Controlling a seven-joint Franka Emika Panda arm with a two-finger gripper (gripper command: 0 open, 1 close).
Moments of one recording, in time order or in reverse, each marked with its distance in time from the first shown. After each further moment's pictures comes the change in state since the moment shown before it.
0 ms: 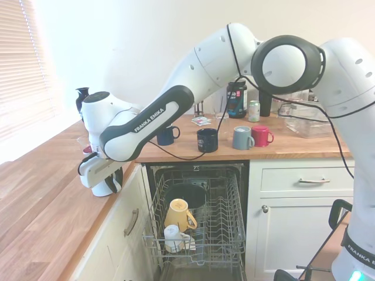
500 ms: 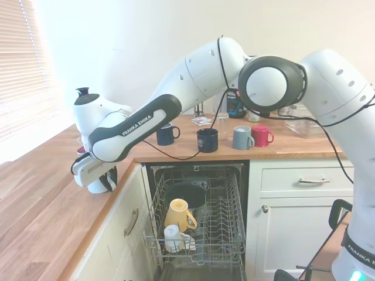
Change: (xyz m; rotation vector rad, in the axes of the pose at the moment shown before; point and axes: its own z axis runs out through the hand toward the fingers) arm 0.023 -0.024 0.010 -0.029 0.013 0.022
